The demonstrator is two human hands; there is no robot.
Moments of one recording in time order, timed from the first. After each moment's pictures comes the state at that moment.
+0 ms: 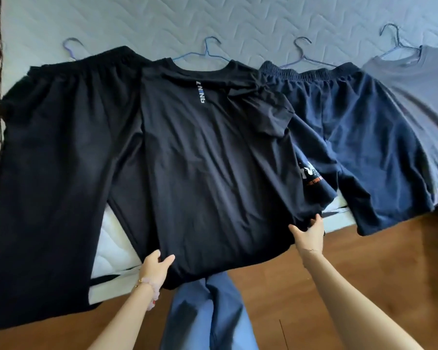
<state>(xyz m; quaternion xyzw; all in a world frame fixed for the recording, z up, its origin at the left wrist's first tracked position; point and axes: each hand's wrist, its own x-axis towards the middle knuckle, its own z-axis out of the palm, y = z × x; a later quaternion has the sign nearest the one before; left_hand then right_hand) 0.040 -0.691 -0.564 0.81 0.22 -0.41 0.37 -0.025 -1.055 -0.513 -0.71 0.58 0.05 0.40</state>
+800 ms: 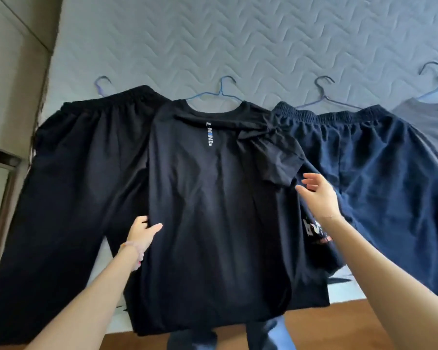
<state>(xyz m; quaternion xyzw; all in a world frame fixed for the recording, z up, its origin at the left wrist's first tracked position) 0.196 -0.772 -0.492 0.78 0.32 -0.28 0.45 0.167 -1.156 -0.458 -0.81 0.36 0.05 0.46</state>
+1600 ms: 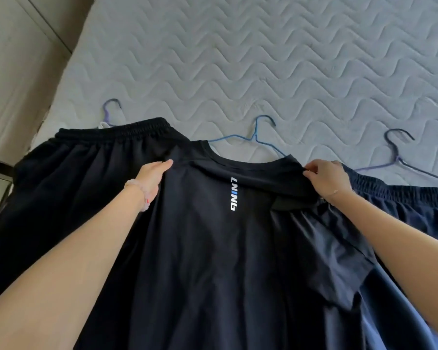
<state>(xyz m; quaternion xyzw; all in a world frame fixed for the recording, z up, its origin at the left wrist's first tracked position) 0.483 -0.809 -0.520 0.70 0.29 -0.23 0.61 0.443 -1.181 -0.536 -0.95 0.18 0.14 0.23</state>
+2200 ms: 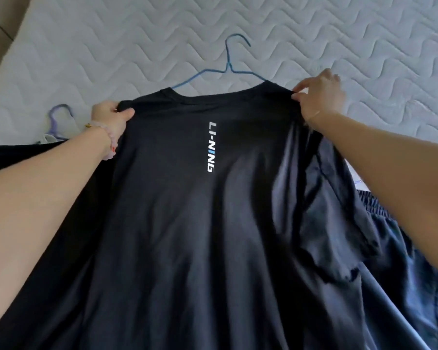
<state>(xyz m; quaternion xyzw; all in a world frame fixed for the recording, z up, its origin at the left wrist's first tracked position) 0.632 -0.829 -0.516 0.84 0.18 -0.03 0.51 0.610 -1.195 -0.497 -0.96 0.19 -0.05 0.18</state>
